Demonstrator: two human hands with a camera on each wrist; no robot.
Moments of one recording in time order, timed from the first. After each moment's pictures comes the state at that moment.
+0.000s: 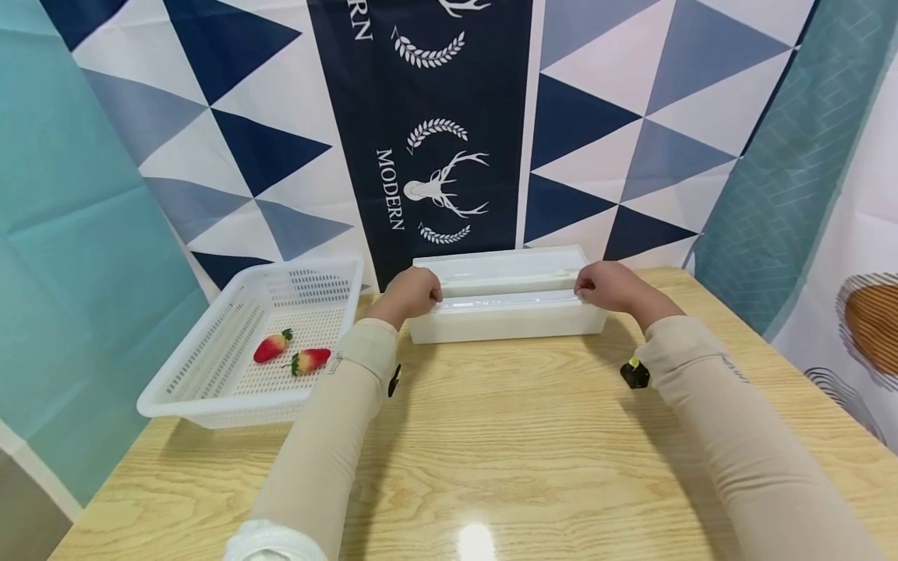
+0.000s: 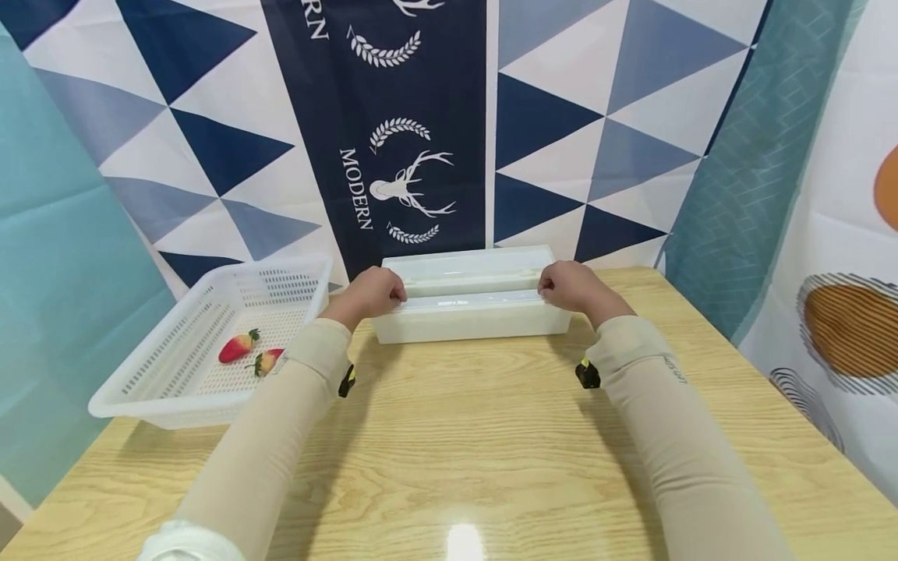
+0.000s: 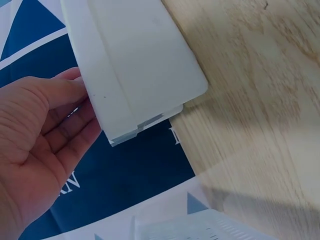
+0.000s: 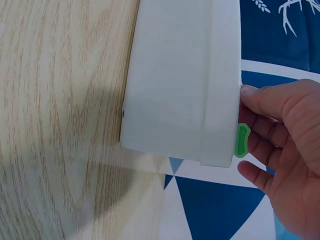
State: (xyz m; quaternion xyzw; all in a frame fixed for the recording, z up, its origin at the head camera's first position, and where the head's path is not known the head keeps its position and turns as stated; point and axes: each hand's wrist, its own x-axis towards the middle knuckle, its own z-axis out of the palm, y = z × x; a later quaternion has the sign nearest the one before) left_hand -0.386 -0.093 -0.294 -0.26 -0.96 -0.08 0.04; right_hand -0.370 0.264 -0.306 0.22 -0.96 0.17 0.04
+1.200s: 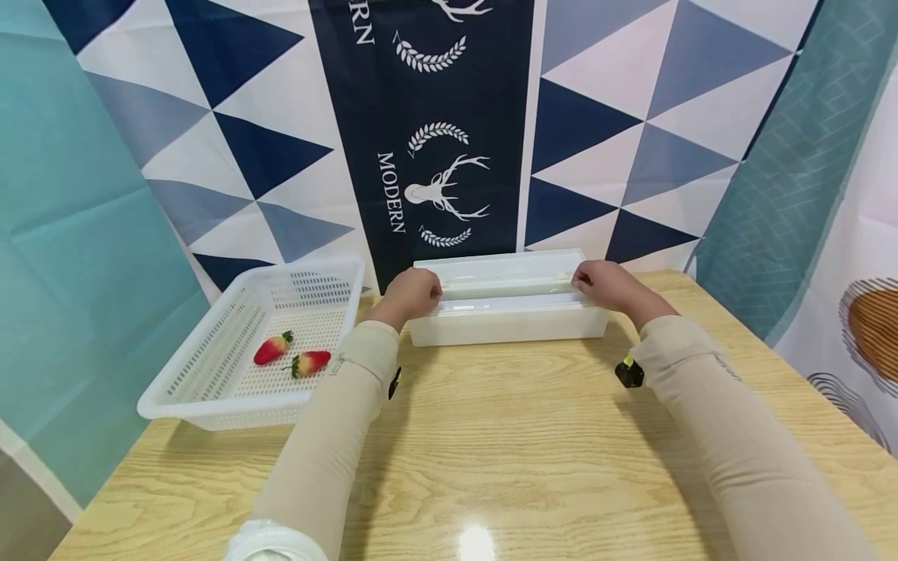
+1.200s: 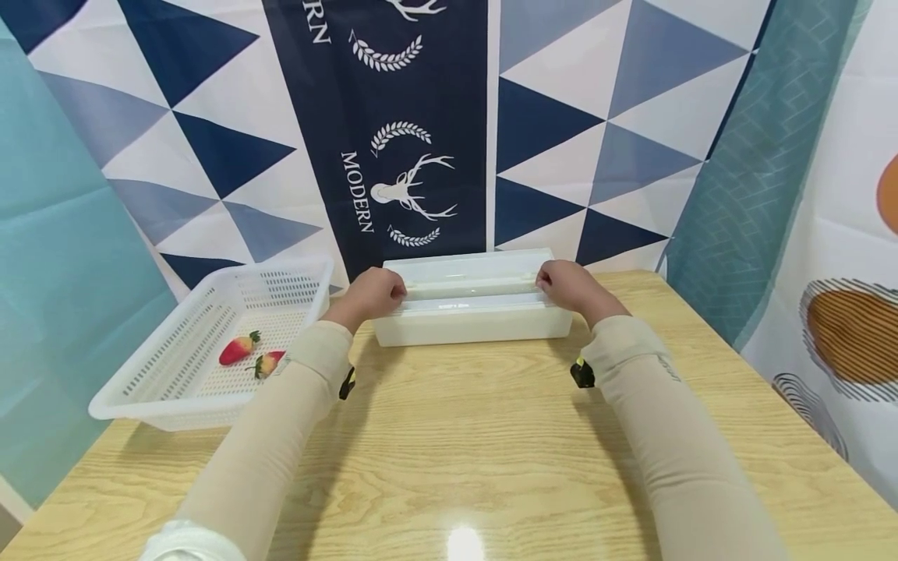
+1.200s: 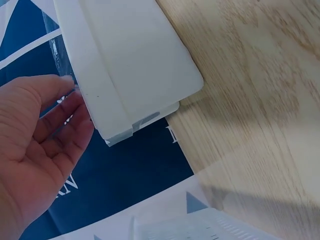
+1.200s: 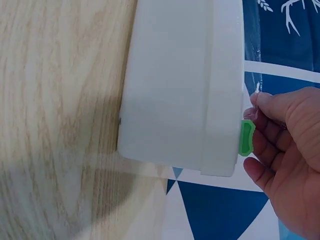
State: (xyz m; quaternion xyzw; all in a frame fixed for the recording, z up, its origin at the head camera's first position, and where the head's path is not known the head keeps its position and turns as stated) left_hand -0.388 -0.091 -0.295 -0.23 -0.97 -0.07 0.06; right_hand -0.378 0.259 -0.304 0.21 -0.96 0.17 0.06
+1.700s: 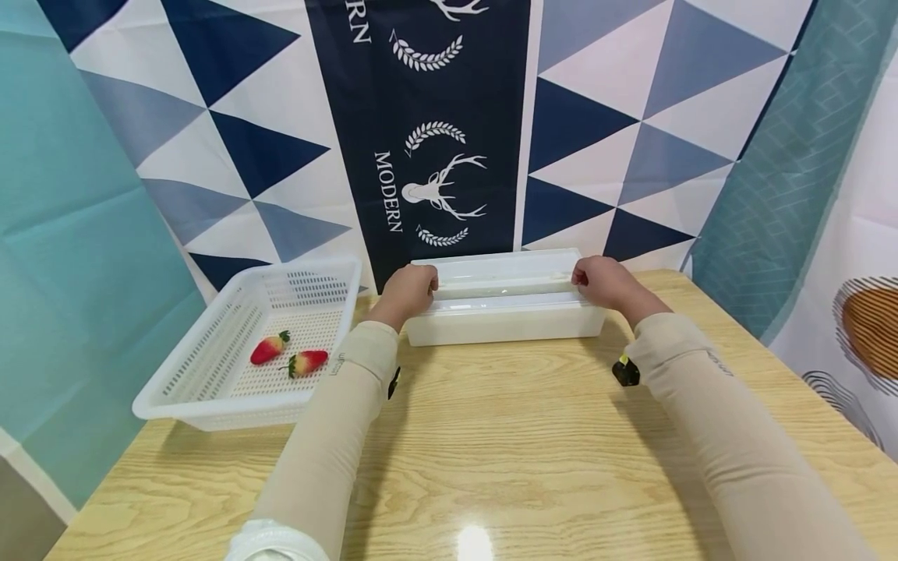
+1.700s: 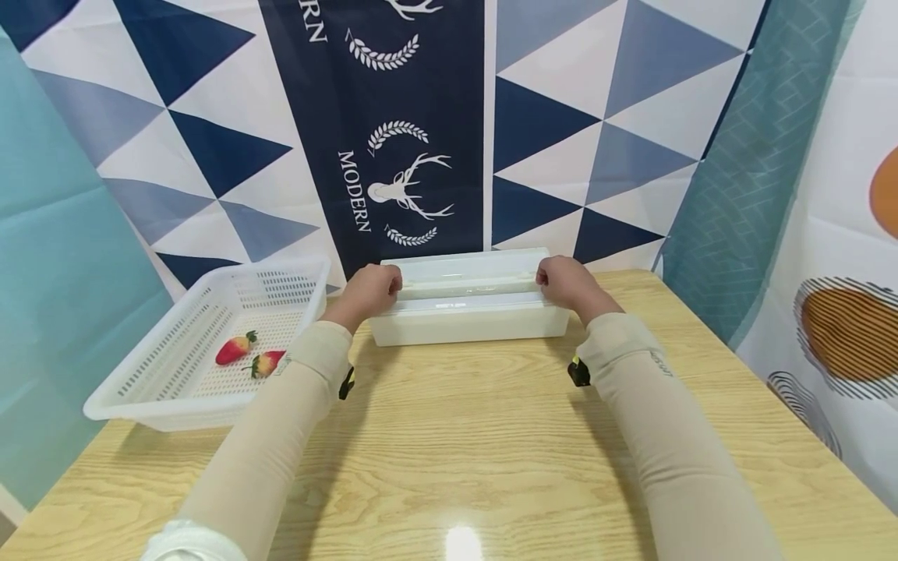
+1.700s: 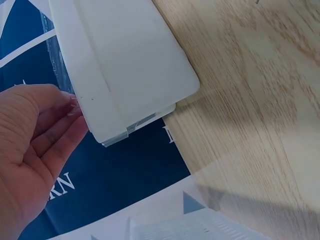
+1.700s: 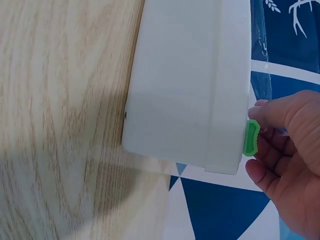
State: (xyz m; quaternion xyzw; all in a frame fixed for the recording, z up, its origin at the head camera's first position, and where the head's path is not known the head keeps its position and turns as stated) left_hand -0.388 -0.089 -0.296 -0.22 -0.97 -0.07 0.10; right_hand -0.386 0.259 -0.306 0.19 -0.97 0.14 0.08
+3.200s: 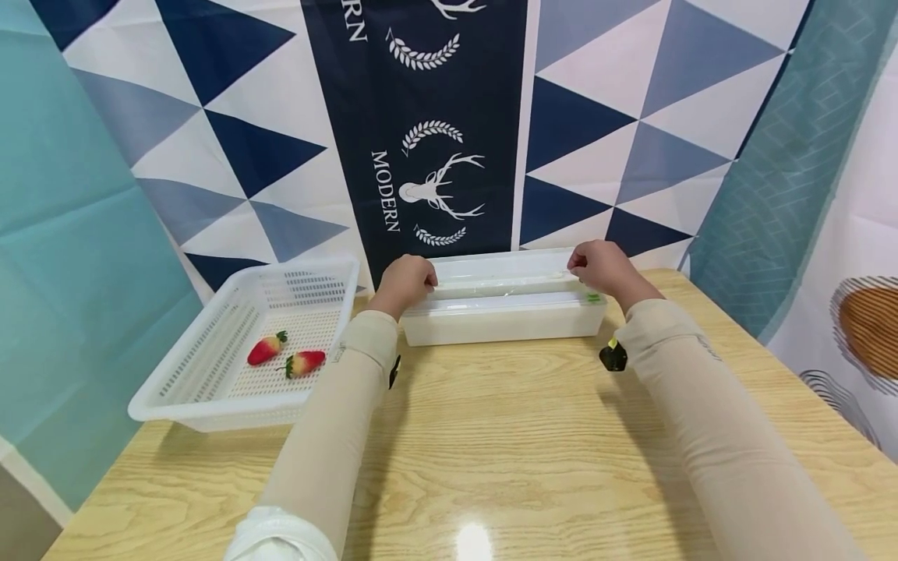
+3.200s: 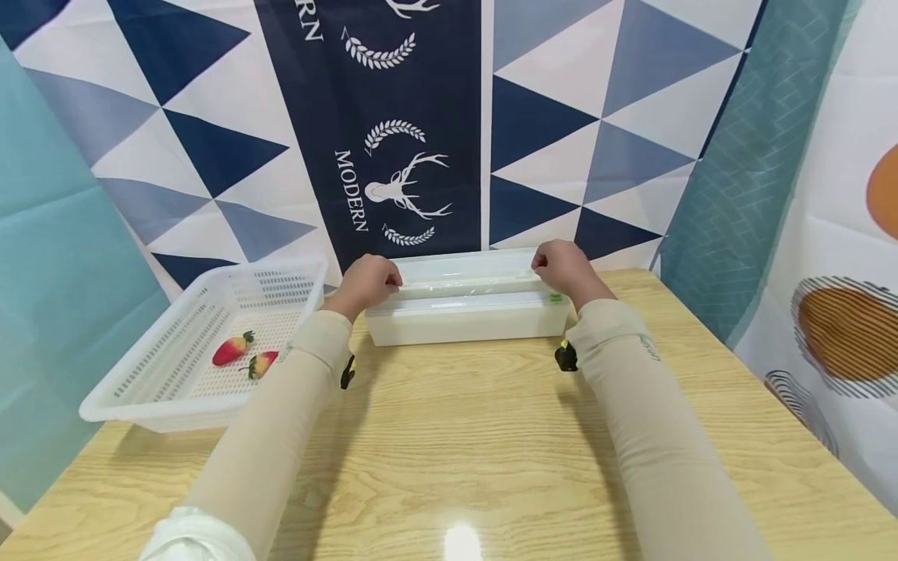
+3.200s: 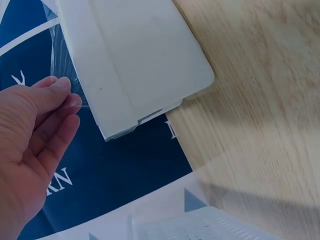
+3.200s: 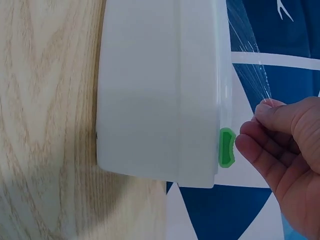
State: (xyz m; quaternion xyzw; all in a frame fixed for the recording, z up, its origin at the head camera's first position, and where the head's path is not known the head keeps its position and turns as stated) left_hand -0.408 -0.089 -0.294 -0.22 -0.96 -0.11 0.11; right_hand -0.387 0.256 -0.291 0.13 -0.96 0.22 0.09
